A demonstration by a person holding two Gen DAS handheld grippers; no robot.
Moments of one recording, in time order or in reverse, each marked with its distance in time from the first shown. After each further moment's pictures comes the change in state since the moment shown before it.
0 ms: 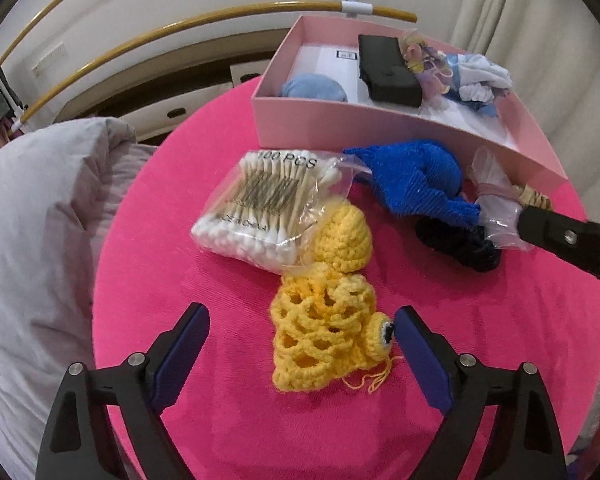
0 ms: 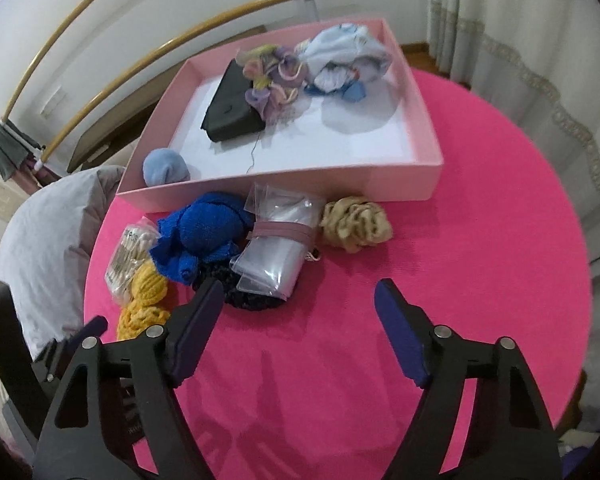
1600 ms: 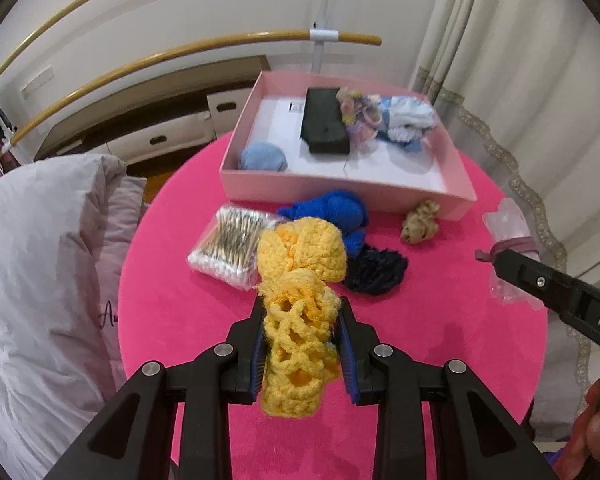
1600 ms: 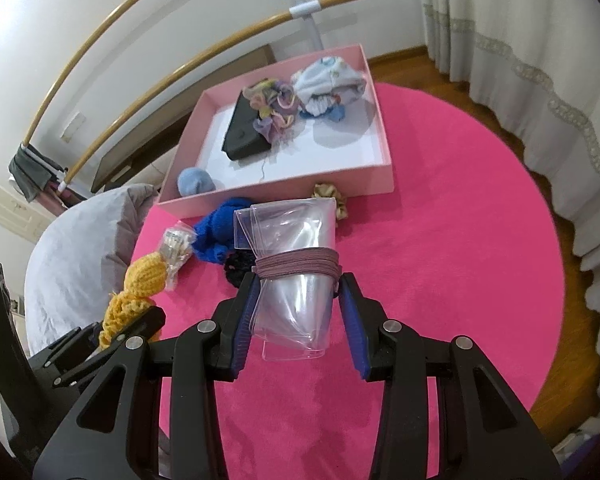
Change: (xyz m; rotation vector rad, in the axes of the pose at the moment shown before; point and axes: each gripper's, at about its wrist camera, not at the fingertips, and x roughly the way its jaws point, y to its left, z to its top) left arm -0.130 -0.028 -0.004 0.043 -0.071 -0.065; right arm -0.086 -0.021 -0.020 0.043 -0.064 0.076
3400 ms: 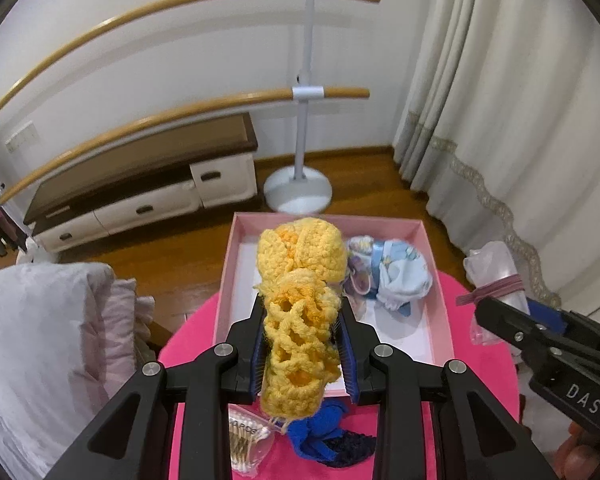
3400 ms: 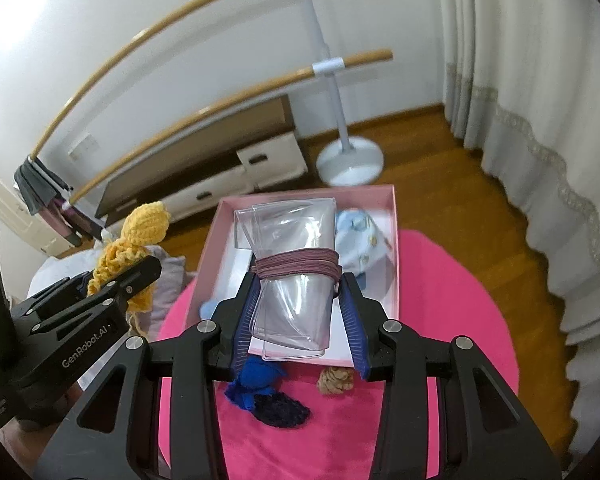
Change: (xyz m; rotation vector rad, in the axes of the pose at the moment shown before) left arm -0.102 0.001 0.147 0.046 -0.095 -0.018; right arm -0.001 0.028 0.157 -0.088 -0.061 -0.014
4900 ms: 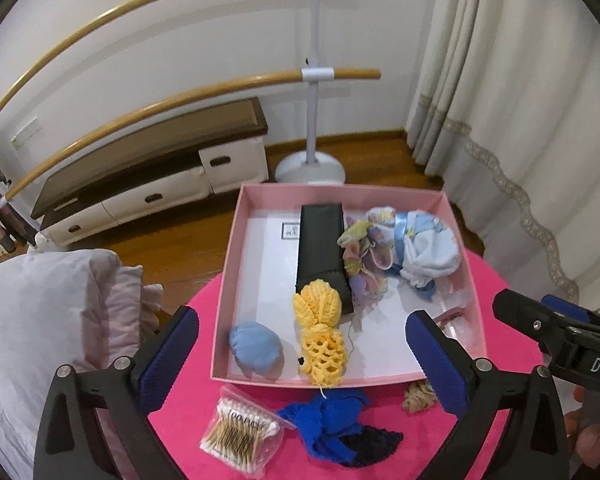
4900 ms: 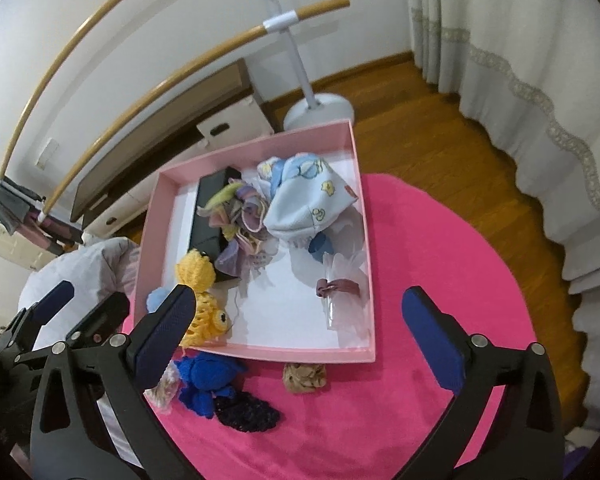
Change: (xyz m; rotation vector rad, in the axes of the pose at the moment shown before) left arm 0.081 -0.007 0.011 0.008 0.010 0.049; right arm 0.036 -0.039 -0.011 0.125 0.068 -0.054
